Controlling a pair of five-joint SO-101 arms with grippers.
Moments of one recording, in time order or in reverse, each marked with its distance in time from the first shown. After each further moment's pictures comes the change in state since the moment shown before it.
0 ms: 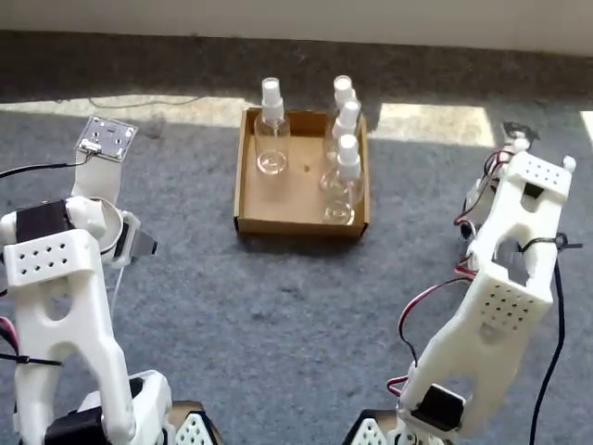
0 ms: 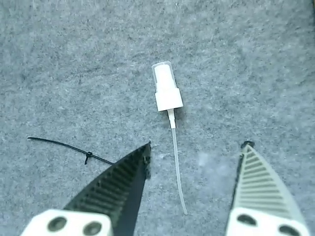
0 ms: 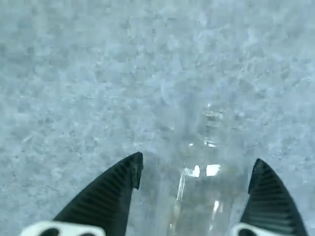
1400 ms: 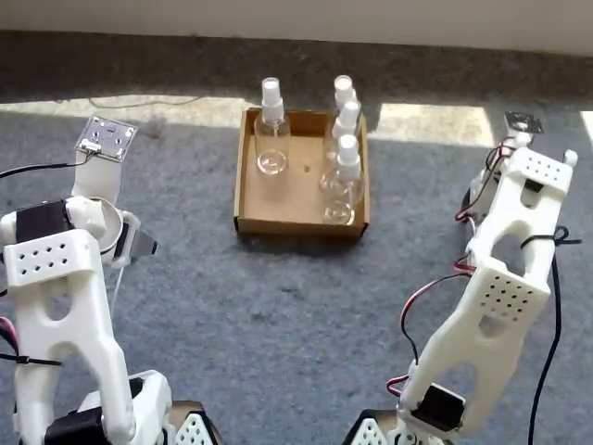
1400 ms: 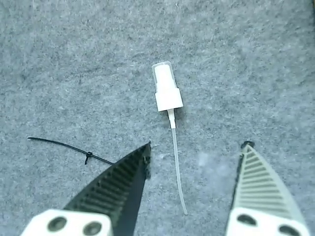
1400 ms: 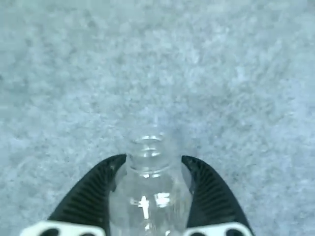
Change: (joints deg) left arm 0.0 0.0 0.0 0.0 0.0; right arm -0.2 4.9 -13.5 2.2 1.8
